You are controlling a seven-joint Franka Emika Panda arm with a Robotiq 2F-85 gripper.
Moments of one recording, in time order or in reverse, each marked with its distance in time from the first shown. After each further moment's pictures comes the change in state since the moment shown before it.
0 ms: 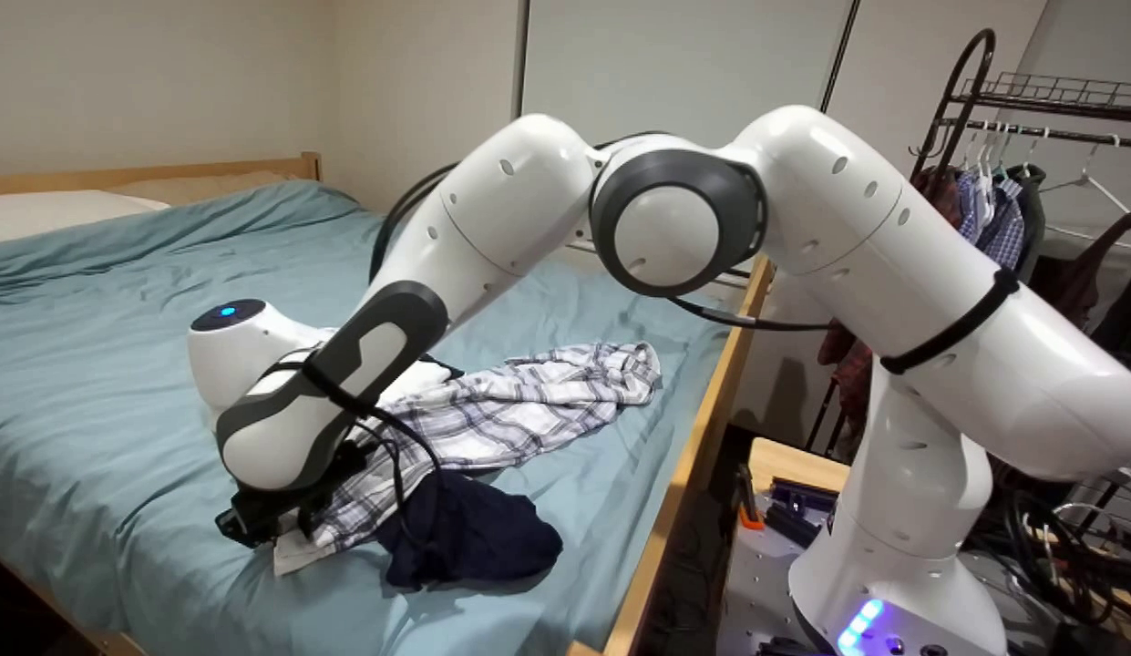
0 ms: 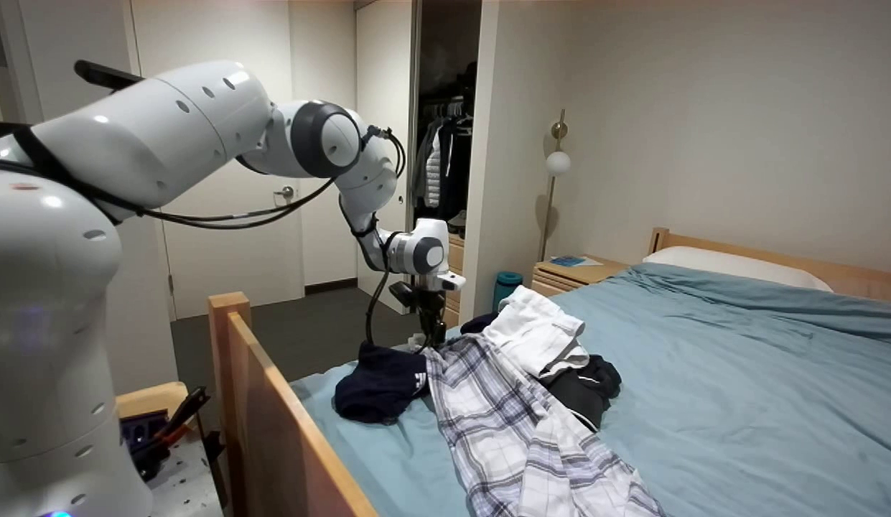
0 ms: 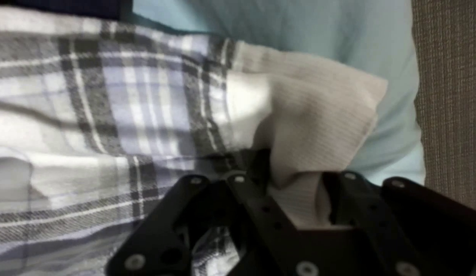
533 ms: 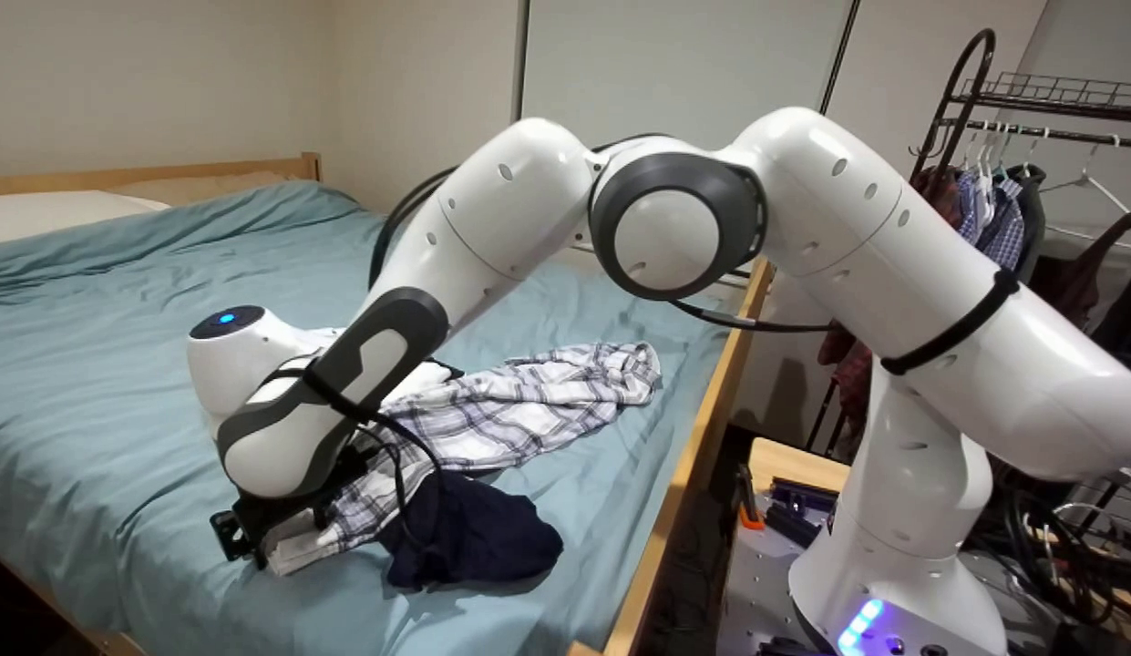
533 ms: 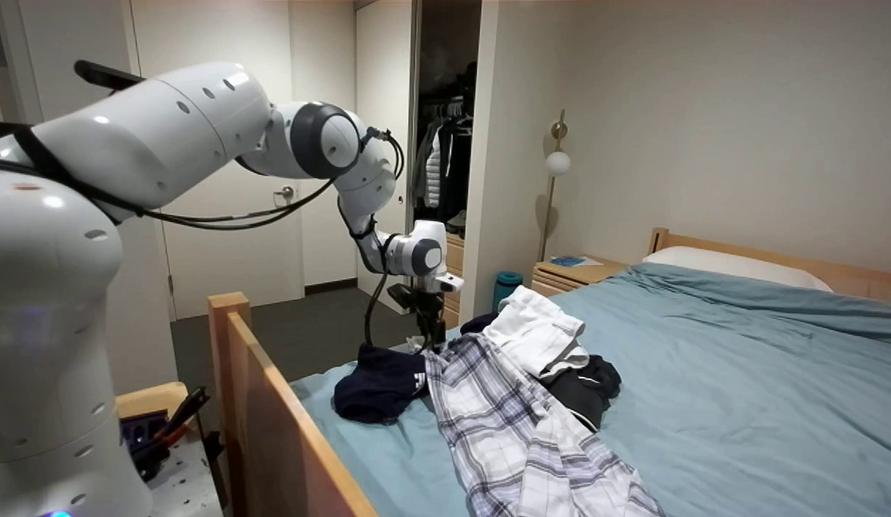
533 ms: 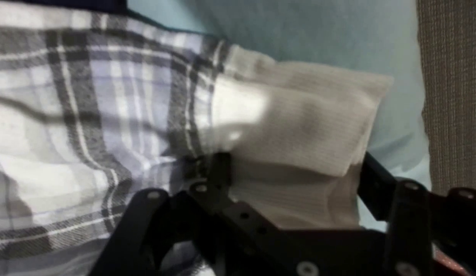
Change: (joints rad) arm 0.006 0.006 -0.002 -0.005 -0.005 0.006 0.005
